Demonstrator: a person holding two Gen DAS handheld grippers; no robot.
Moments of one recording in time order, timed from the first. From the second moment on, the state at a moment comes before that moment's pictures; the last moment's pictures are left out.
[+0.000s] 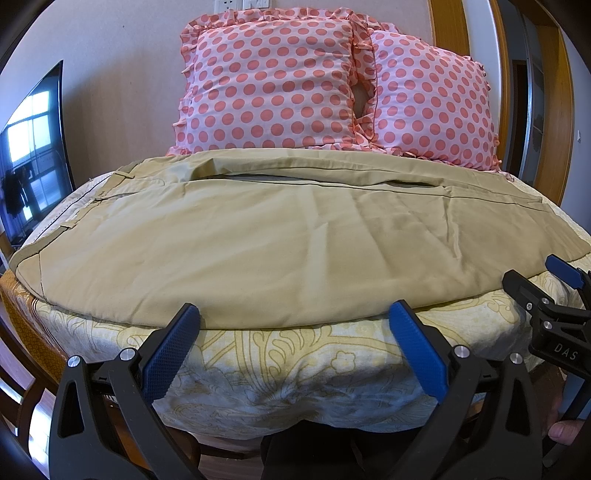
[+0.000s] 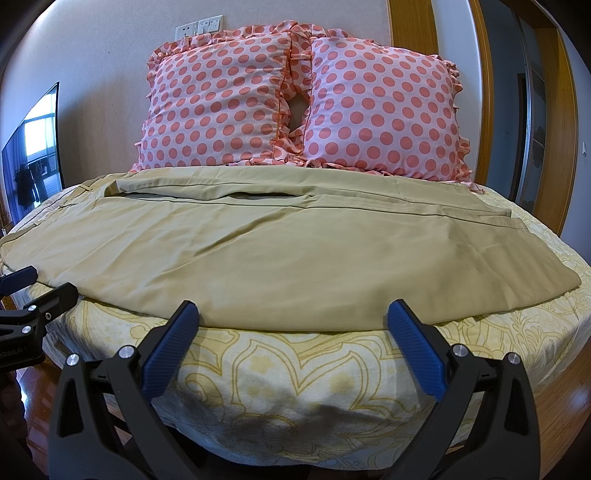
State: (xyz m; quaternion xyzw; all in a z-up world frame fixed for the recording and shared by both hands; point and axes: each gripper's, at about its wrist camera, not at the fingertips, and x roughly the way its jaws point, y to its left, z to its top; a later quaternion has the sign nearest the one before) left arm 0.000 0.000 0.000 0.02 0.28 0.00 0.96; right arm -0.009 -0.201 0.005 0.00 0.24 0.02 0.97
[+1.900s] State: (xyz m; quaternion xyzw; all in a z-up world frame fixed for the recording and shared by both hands) left arm 0.113 0.033 0.078 0.01 0.24 0.03 0.97; right arm 0.385 -0.474 0.041 0.19 0.41 -0.30 0.84
